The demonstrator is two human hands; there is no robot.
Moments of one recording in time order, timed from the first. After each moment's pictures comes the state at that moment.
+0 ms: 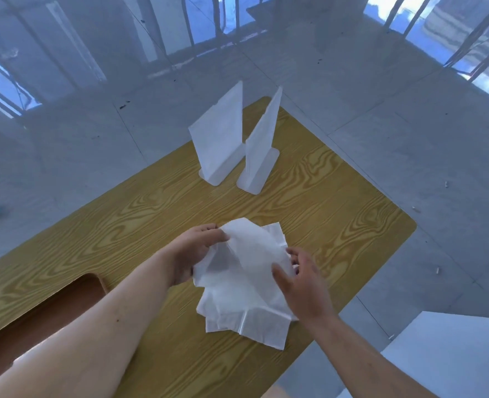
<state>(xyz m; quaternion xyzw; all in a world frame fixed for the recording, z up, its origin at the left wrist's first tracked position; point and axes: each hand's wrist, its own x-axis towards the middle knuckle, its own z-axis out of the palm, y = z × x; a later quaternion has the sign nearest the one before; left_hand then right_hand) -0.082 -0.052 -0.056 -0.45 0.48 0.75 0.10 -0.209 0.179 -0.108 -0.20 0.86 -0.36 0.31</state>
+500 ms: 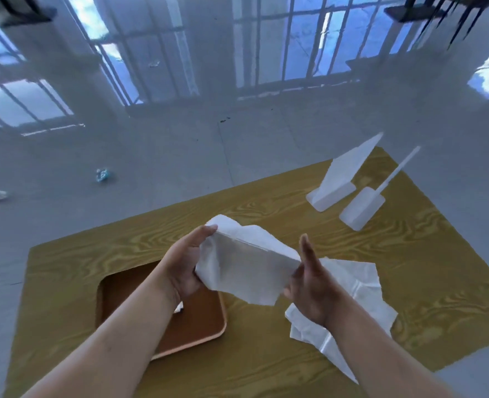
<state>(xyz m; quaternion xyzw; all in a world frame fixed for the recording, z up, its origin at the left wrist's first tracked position) 0.135 -0.099 0.012 -0.47 0.24 0.83 -0.18 -0.093 0.033 -0.035 -0.11 0.50 -0.48 0.71</state>
